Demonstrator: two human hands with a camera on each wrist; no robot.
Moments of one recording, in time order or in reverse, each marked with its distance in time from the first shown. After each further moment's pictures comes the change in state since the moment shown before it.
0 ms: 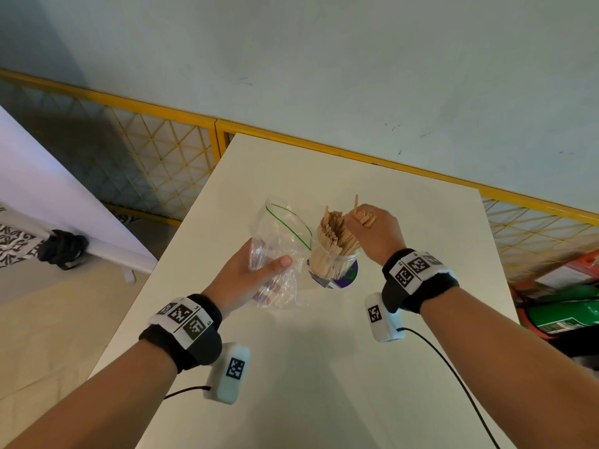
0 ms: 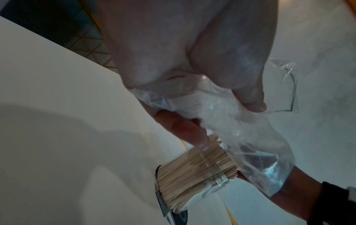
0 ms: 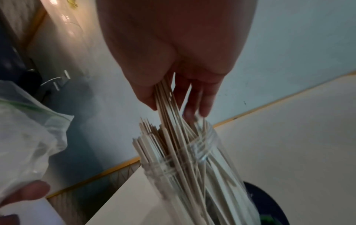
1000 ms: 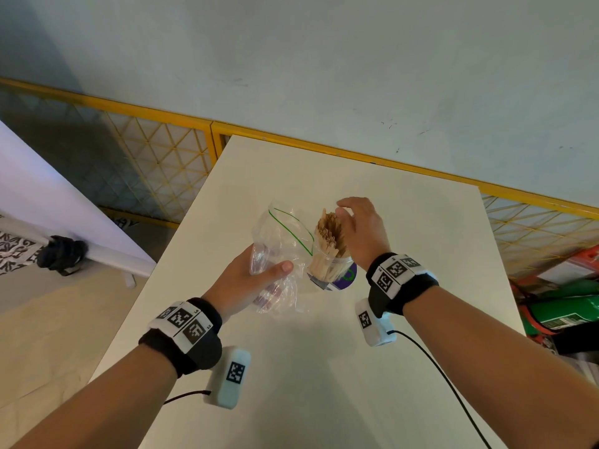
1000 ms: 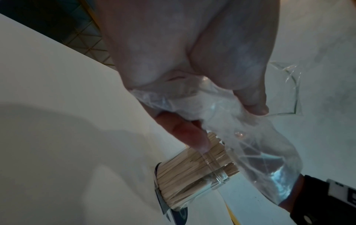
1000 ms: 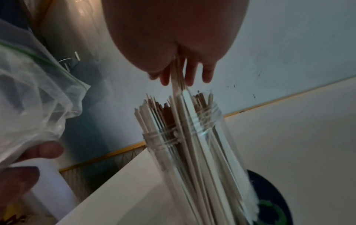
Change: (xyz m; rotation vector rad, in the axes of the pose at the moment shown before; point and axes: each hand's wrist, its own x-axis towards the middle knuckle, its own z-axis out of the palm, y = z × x) left_hand 0.006 -0.001 0.004 0.006 -0.029 -0.025; right_hand 0.005 0.001 0.020 -0.057 0.128 -0.228
